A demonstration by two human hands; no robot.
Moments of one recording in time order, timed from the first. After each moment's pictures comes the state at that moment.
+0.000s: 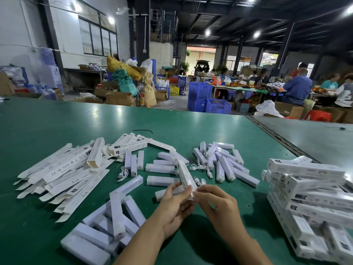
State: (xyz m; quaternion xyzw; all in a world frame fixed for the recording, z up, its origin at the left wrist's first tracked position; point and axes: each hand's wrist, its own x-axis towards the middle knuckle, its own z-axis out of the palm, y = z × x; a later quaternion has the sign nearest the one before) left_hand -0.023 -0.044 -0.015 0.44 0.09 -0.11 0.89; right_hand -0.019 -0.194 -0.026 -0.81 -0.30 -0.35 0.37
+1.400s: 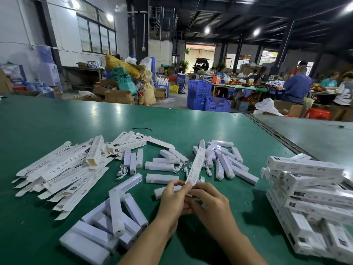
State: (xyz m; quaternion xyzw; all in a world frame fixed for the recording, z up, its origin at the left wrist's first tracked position) left_hand -0.020 -0.053 -0.024 0.59 0.09 -0.02 0.81; right_hand -0.022 -0.178 -0.029 -0.82 -0.30 -0.36 0.32
